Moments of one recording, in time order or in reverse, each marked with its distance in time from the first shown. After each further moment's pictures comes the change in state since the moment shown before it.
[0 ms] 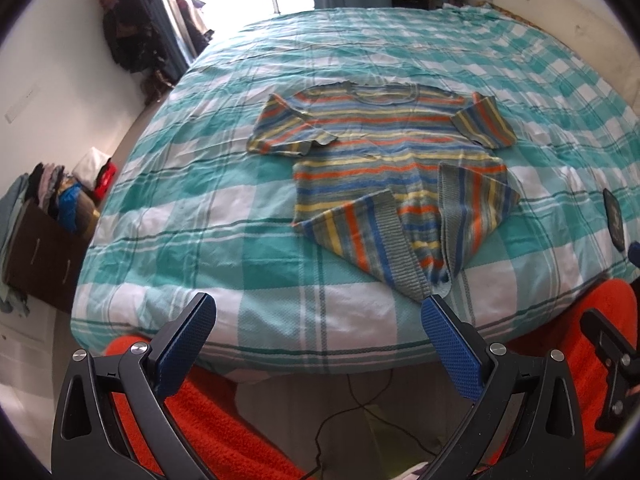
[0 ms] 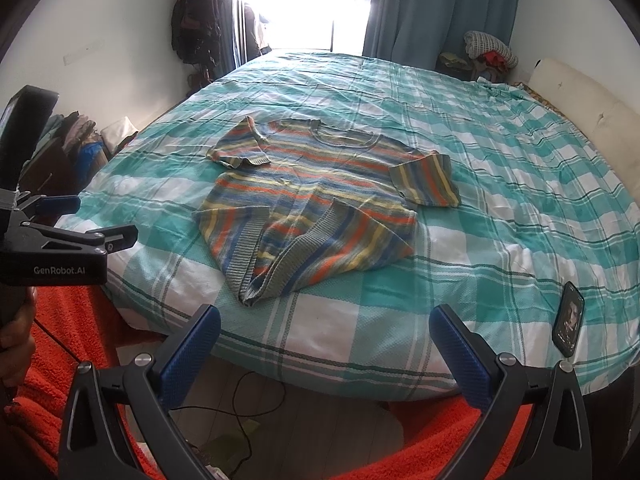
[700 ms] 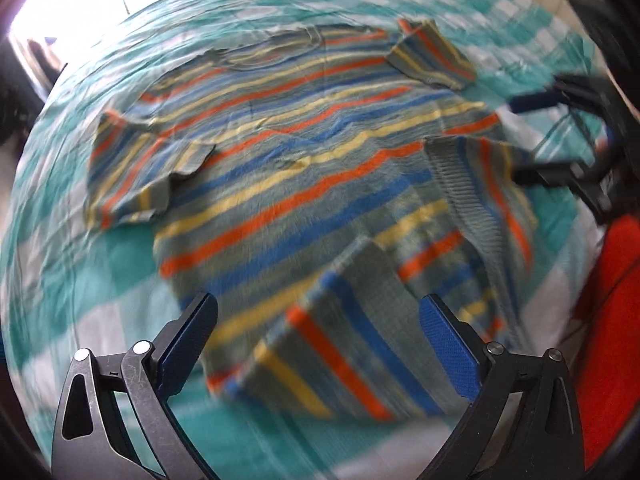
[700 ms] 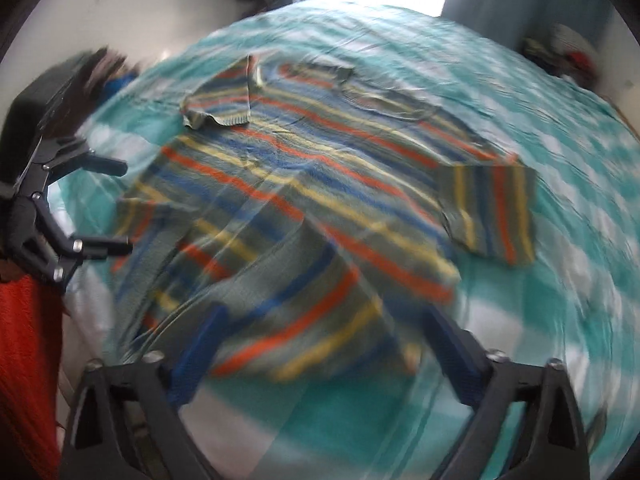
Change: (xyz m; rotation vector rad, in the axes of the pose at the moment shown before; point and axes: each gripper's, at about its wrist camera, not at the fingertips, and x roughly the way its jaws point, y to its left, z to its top) left arm 0.190 -0.033 0.086 0.390 0.114 -0.321; right arm 0.223 -0.062 0.101 -0.249 0.216 0.208
